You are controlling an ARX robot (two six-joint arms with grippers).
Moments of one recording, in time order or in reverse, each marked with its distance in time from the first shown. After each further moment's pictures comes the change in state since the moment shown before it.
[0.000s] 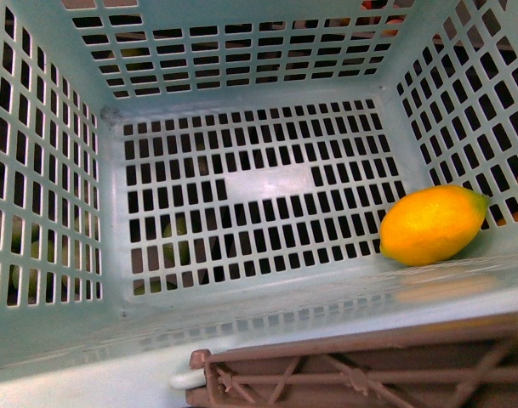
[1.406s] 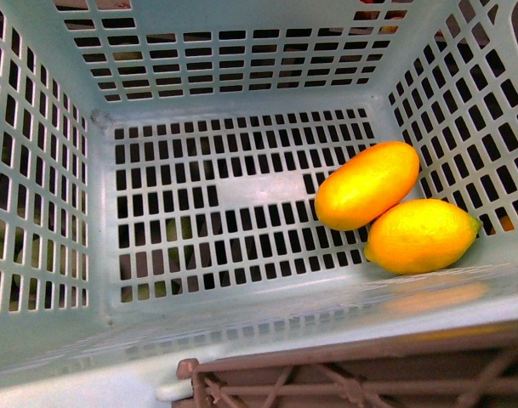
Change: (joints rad) left arm 0.000 0.005 0.000 0.000 0.003 -0.008; right arm -0.259 -0.529 -0.576 0.338 0.013 -0.248
